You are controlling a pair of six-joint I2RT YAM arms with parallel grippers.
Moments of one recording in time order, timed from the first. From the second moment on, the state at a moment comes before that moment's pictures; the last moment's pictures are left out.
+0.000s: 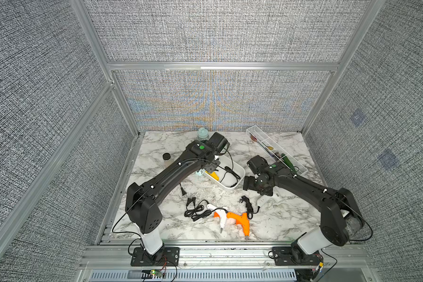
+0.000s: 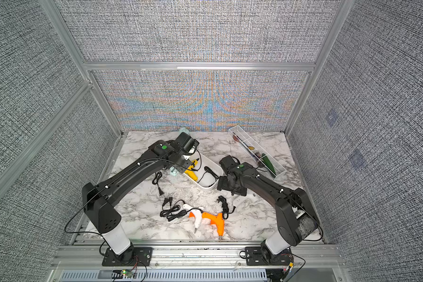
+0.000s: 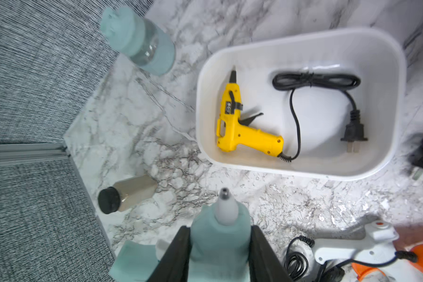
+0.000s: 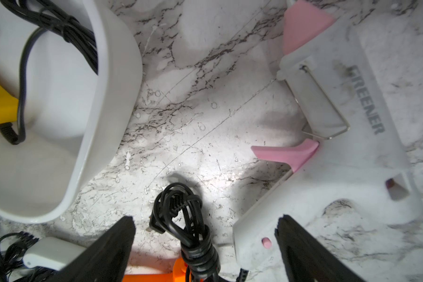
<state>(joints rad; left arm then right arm) -0.76 1.76 1.80 -1.13 -0.34 0.10 0.54 1.56 1.10 -0.87 0.07 0.73</state>
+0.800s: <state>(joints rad) -0.80 1.97 2.46 -1.22 -0.04 0.10 0.42 1.50 1.04 -0.85 0.11 0.70</state>
